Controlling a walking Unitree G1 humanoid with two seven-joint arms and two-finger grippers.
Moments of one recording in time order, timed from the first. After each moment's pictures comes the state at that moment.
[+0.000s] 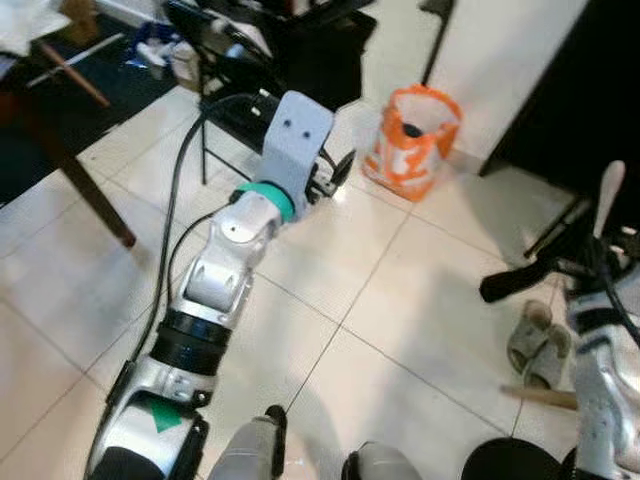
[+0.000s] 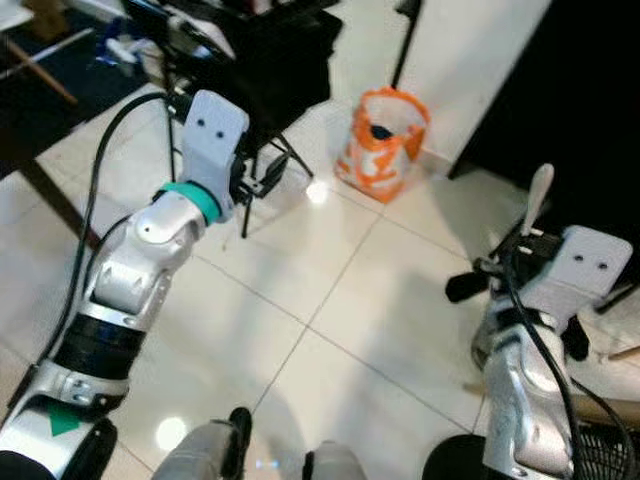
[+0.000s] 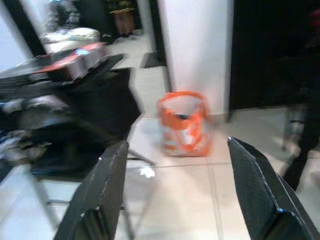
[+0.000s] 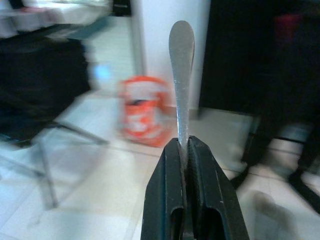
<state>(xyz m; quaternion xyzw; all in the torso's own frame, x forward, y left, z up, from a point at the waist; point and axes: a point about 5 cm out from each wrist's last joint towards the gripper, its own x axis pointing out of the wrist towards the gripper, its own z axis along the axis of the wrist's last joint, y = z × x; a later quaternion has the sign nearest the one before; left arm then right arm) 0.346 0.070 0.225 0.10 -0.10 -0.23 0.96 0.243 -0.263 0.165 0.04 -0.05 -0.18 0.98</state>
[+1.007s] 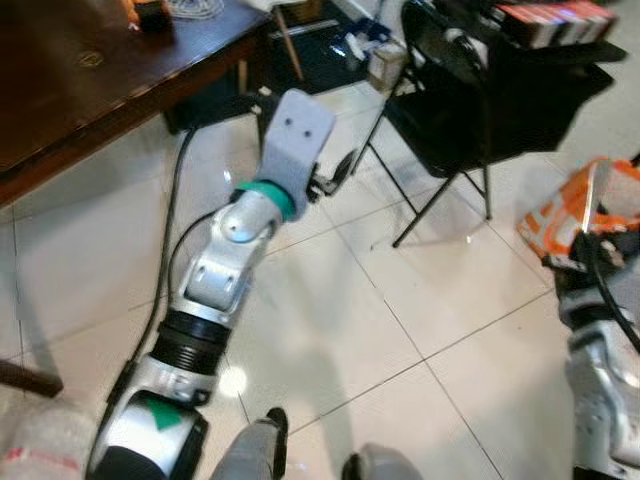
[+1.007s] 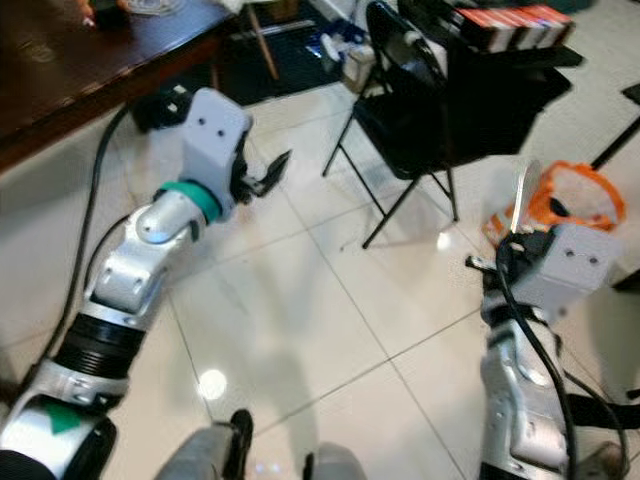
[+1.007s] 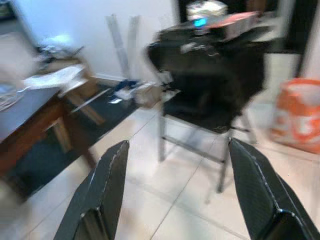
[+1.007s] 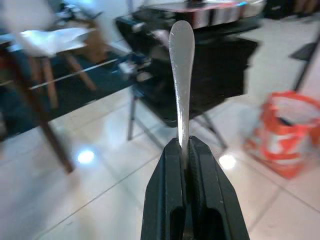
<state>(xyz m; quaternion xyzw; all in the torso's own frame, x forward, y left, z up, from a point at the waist) 0.347 0.072 0.226 0.10 -0.10 -0.23 0.96 0.246 -0.257 0.165 0.04 -0.05 -0.16 0.98</state>
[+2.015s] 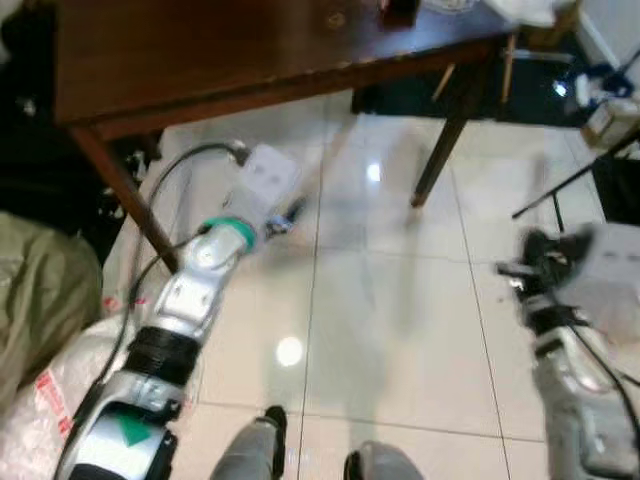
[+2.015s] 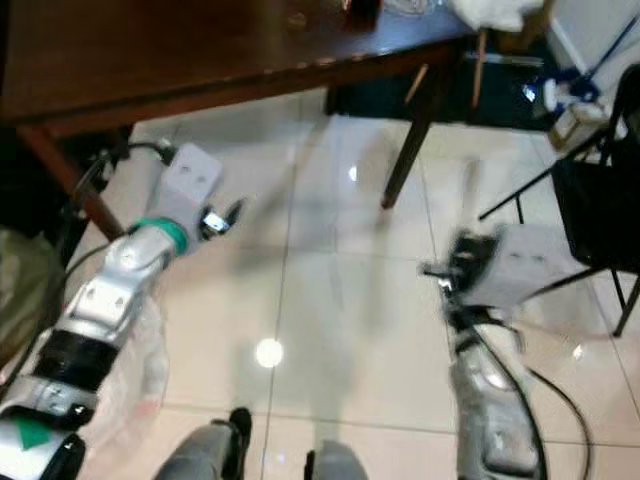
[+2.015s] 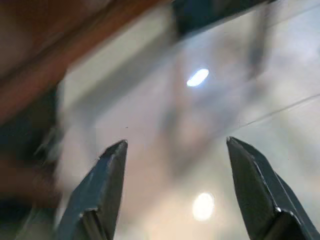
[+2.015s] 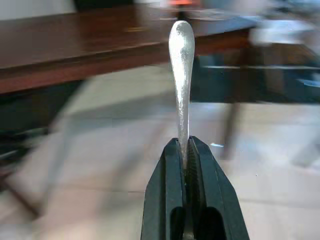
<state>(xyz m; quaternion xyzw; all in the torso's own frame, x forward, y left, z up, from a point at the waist) 0.351 0.139 0.135 0.16 0.08 -0.11 0.98 0.245 -0.203 0.163 0.02 -0.06 -0.01 1.00</state>
